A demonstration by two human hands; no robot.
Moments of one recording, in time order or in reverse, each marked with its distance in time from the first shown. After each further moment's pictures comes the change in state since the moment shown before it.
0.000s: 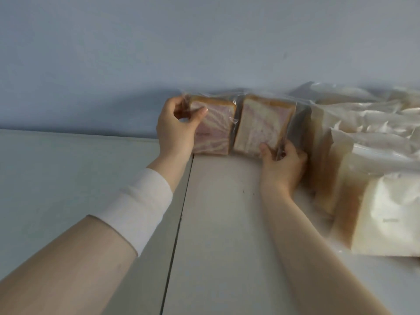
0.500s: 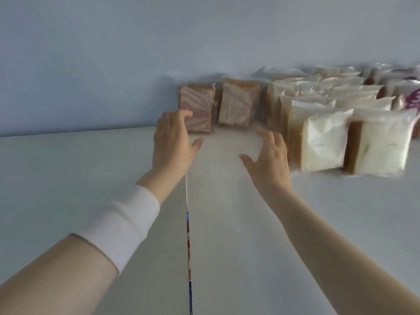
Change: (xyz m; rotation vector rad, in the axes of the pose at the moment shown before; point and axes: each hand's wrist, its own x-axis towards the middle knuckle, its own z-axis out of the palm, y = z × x) left_hand -0.091 0.040 -0.076 0.593 -0.396 0.399; right_hand -0.106 -0.017 -0.089 -0.379 -0.171 -0.266
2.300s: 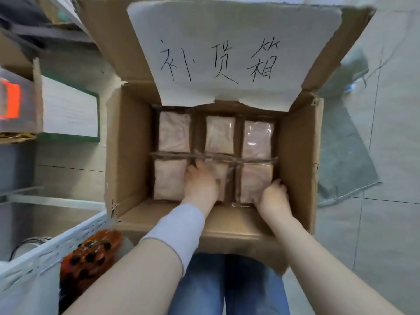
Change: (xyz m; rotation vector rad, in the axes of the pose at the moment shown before) left_hand -0.760 0.683 0.740 0.525 -1.563 0.647; right_hand -0.567 0.979 -0.337 0.218 -0.124 1.951
